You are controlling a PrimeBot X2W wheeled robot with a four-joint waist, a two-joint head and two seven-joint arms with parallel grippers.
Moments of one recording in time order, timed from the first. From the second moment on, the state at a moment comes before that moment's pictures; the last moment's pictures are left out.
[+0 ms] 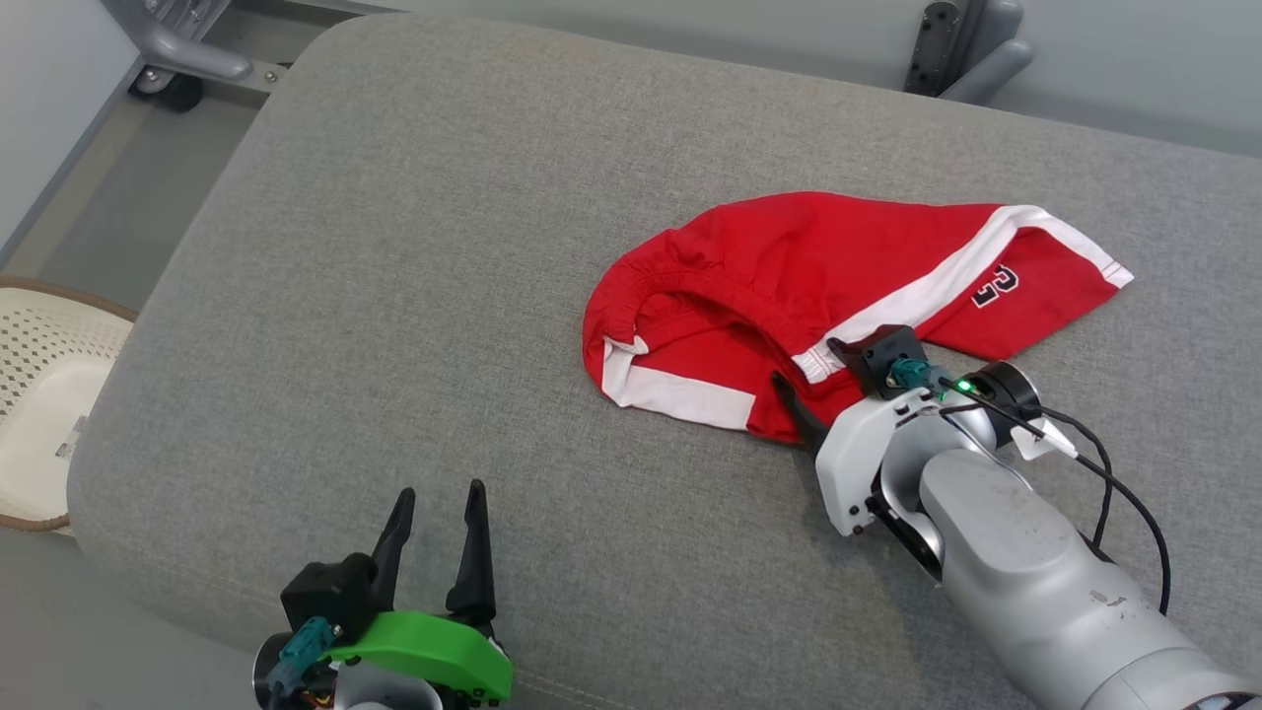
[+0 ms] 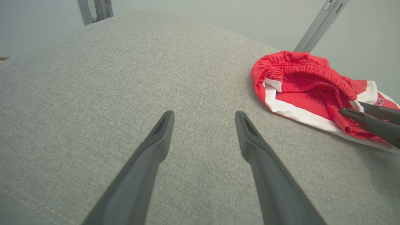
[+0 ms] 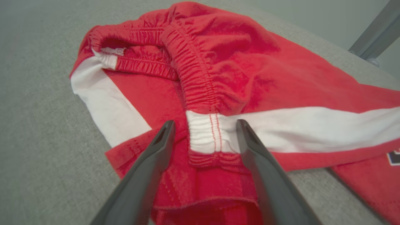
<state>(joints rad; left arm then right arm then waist) -0.09 0.05 -0.28 0.34 -0.45 0.03 -0.26 -0.70 -0.11 0.56 0.97 0.26 0.13 -0.16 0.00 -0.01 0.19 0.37</state>
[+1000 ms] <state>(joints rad) -0.11 0.05 -0.32 0.31 -0.48 0.03 -0.26 -0.87 -0.15 0.49 1.03 0.23 0.13 -0.24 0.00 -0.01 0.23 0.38</state>
